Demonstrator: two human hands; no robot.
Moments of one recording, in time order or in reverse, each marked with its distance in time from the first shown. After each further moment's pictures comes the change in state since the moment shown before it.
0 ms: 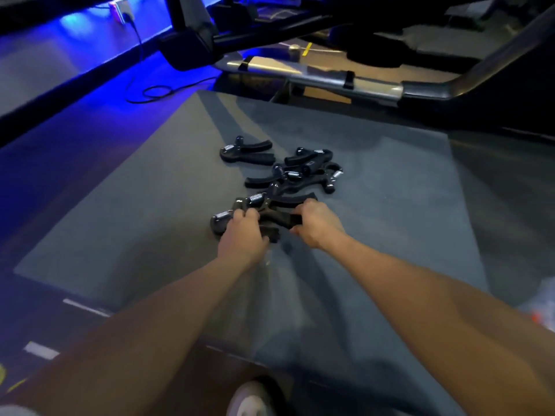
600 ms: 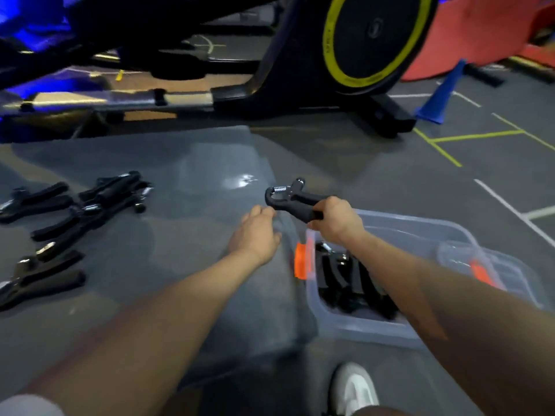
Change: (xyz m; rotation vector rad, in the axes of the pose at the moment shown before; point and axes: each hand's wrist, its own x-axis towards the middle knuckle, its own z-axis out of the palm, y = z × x) left_hand -0.106 0.280 0.147 0.090 -0.213 0.611; right_hand -0.209 0.285 -0.111 0.223 0.268 0.587
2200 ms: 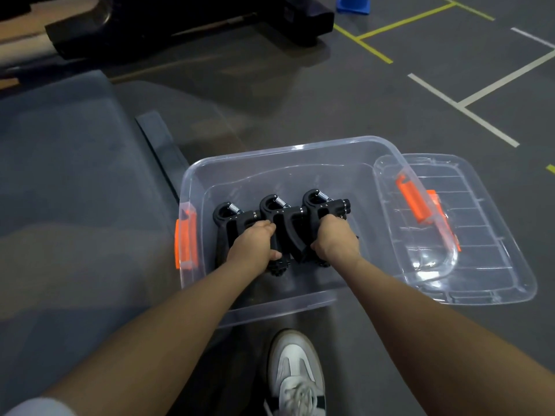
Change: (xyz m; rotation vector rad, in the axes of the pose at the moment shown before) left_hand 0.042 0.093 0.221 0.177 -0.490 0.196; right_hand 0.000 0.240 0.068 0.103 -0.038 0.532
